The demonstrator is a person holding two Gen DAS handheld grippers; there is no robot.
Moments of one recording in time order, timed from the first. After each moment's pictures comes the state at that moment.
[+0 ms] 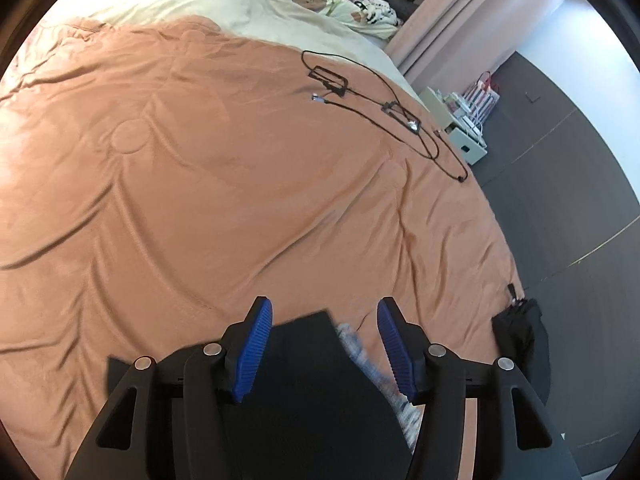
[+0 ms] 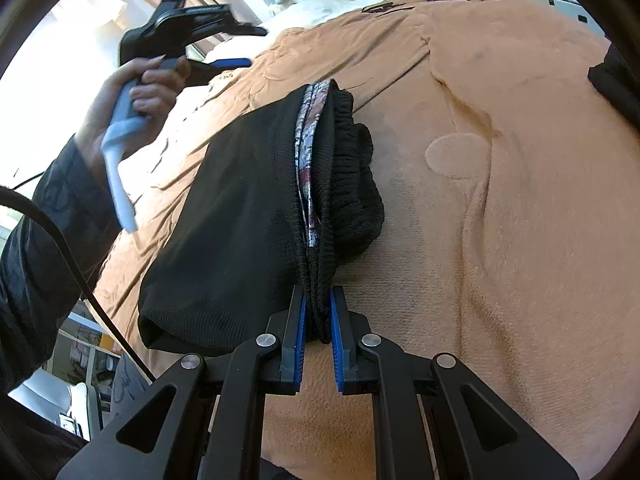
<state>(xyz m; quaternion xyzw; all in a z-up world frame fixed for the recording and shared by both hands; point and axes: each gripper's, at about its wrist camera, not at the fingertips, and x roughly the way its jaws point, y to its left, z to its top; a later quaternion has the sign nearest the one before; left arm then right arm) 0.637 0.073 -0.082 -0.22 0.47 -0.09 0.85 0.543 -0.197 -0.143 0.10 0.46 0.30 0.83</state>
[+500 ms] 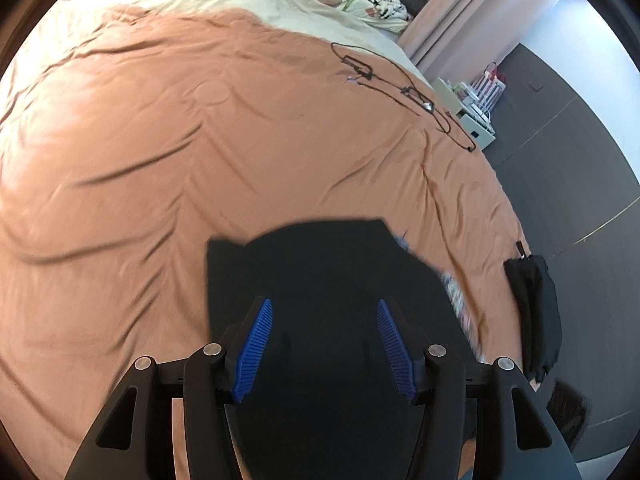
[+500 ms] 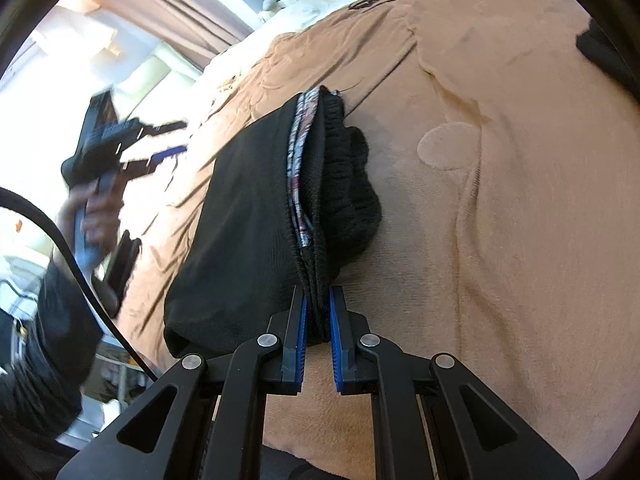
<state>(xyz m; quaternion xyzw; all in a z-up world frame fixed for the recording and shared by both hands) 0.516 0.123 -0.085 -0.21 0.49 -0.07 0.84 0.550 -0.223 -0.141 0.16 0.47 0.31 0.81</state>
